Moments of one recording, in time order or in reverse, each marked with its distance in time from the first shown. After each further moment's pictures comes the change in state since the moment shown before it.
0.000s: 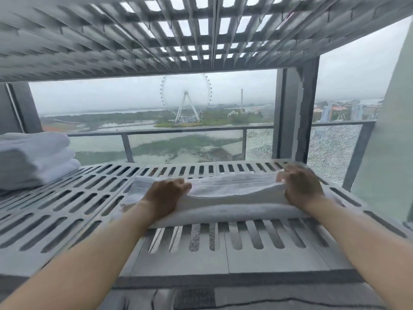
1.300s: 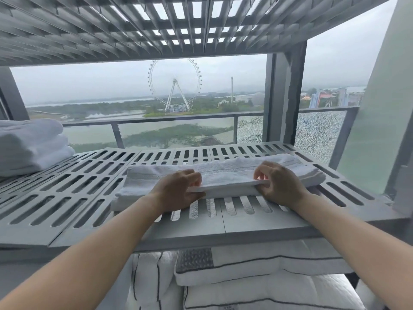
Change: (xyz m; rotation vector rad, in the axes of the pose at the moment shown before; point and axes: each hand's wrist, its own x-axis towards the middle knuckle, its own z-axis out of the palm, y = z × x) left_hand -0.029 0.034 -0.011 -0.449 -0.028 0.069; right_hand -0.058 -0.039 -0.023 0.405 -0.006 -0.189
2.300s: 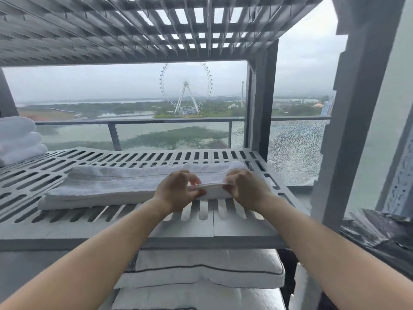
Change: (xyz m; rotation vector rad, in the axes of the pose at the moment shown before) left_hand 0.094 0.151 0.045 -0.166 0.104 -0.329; right_hand -0.021 0.085 -0.045 -0.043 -0.167 -0.040
